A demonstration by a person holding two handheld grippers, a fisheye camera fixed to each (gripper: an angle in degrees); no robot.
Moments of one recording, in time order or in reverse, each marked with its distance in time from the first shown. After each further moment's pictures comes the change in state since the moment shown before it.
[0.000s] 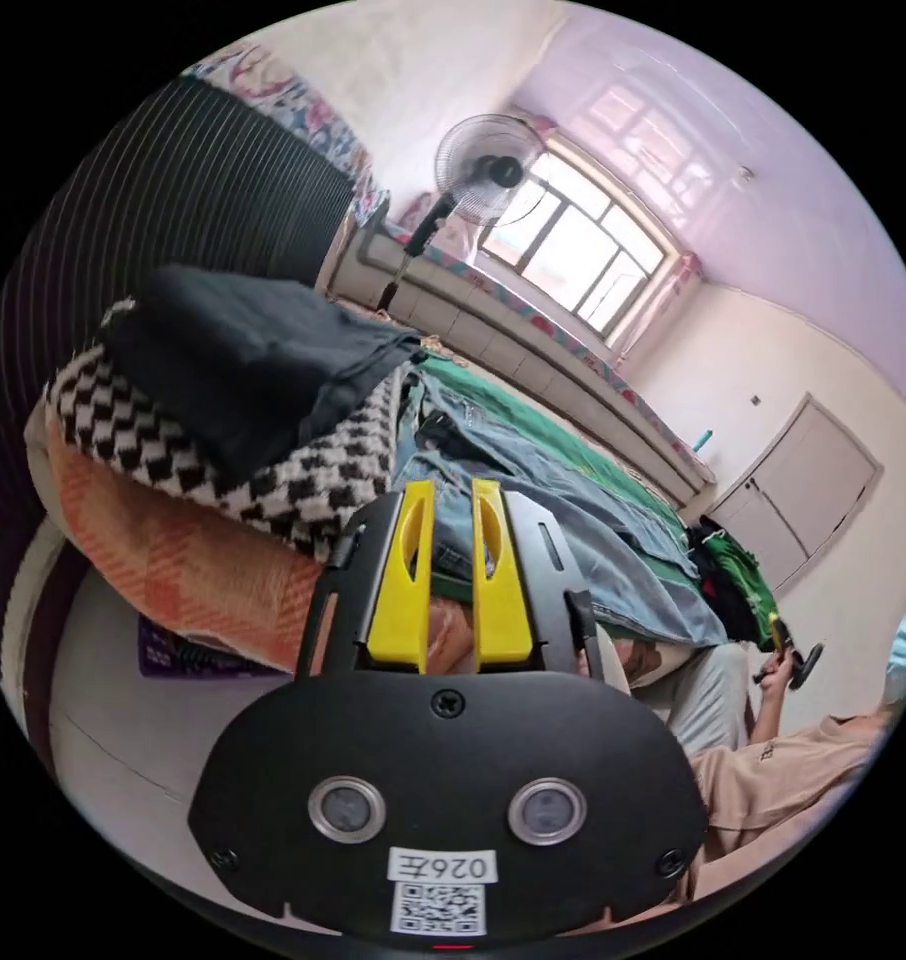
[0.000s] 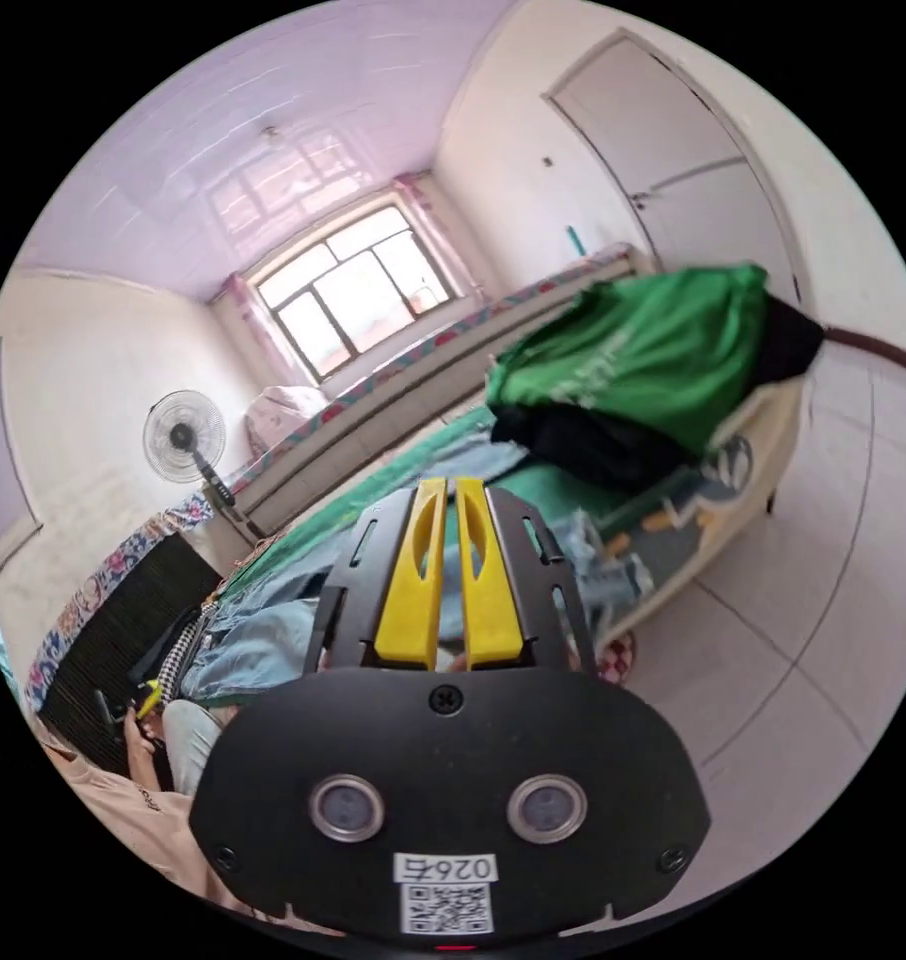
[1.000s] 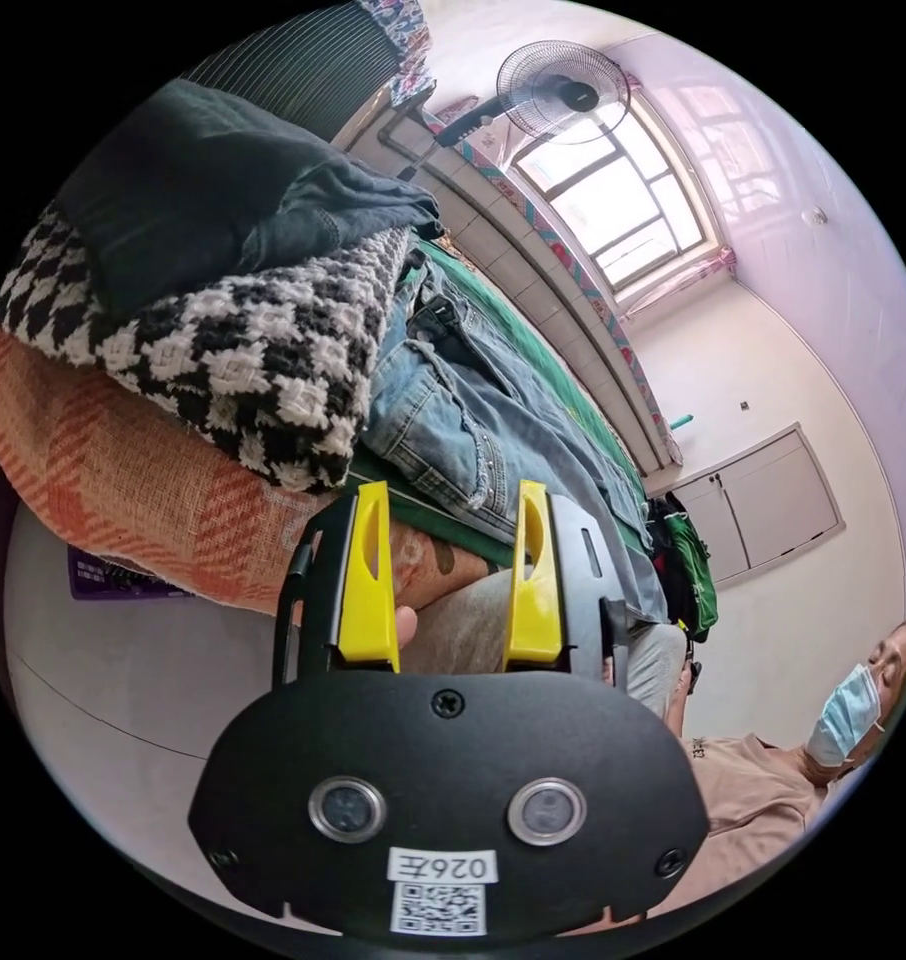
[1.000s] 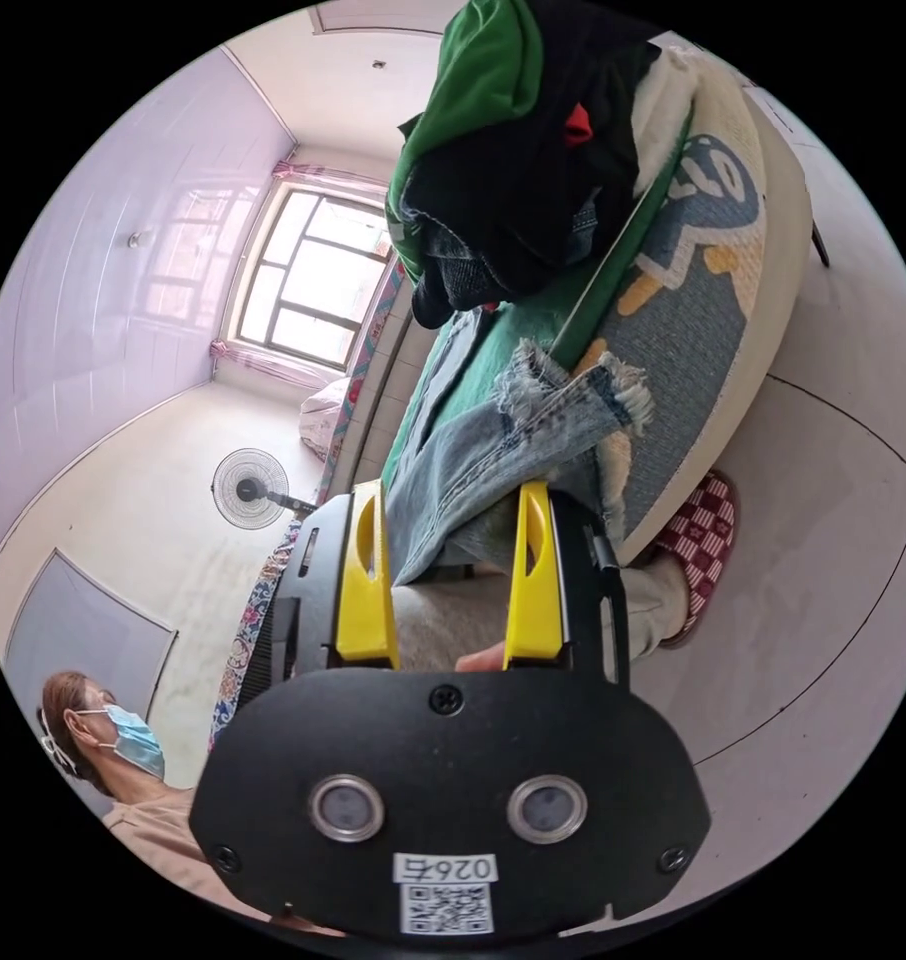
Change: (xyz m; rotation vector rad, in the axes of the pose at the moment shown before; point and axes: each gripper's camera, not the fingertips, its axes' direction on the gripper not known) left arm -0.040 -0.067 0.095 -0.227 0.081 -0.115; right arm 0.144 -0.120 -0.067 -0.263 -0.326 0.420
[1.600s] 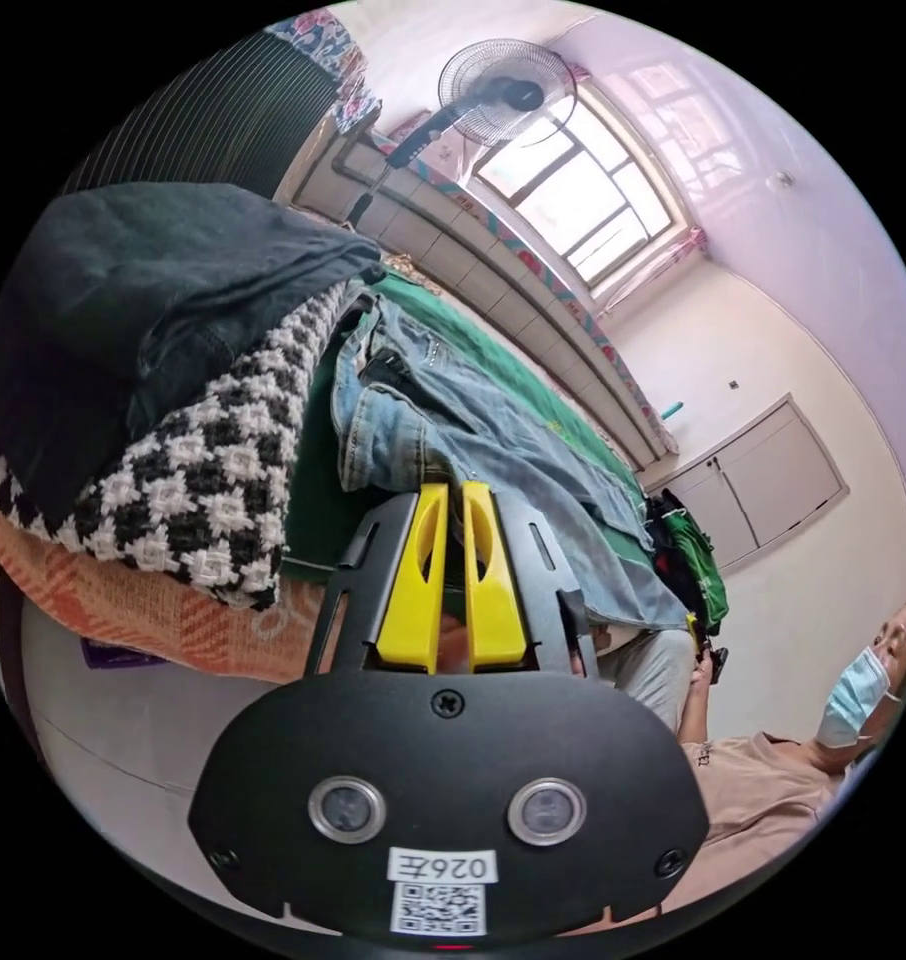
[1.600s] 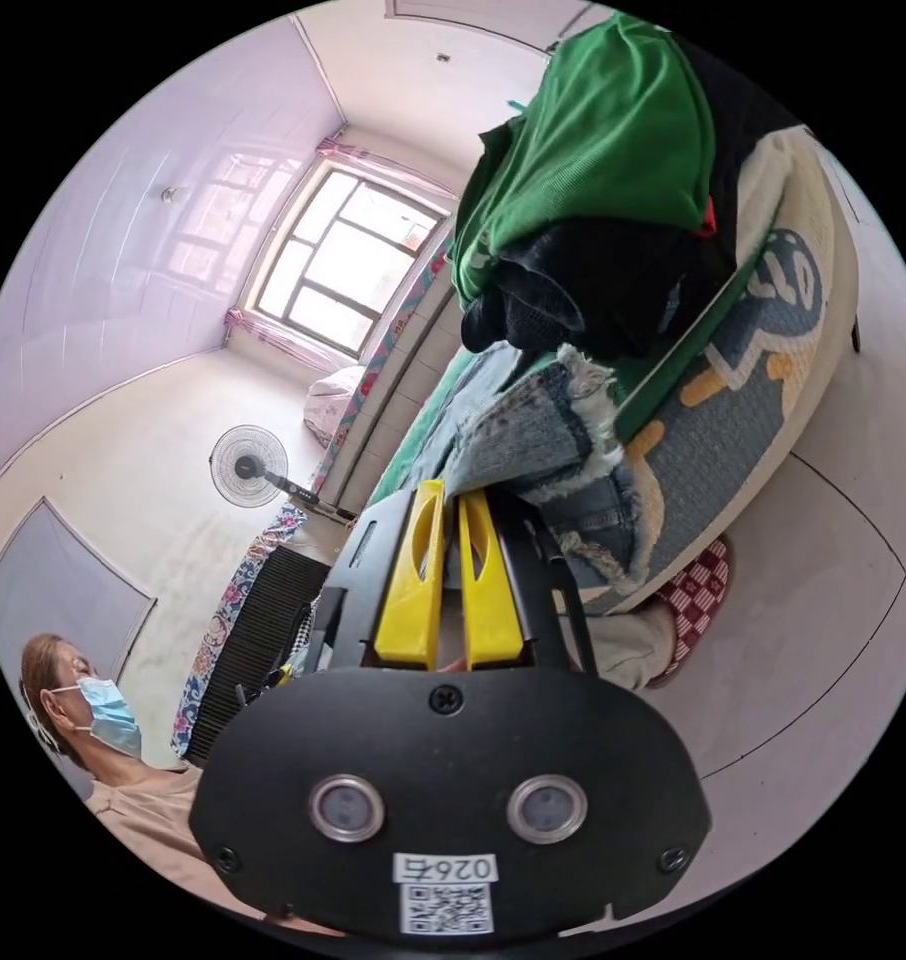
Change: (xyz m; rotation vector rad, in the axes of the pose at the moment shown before) left arm 0.009 0.020 -0.028 0.115 0.052 0.108; right arm -0.110 0.061 -0.025 0.020 0.019 -0.134
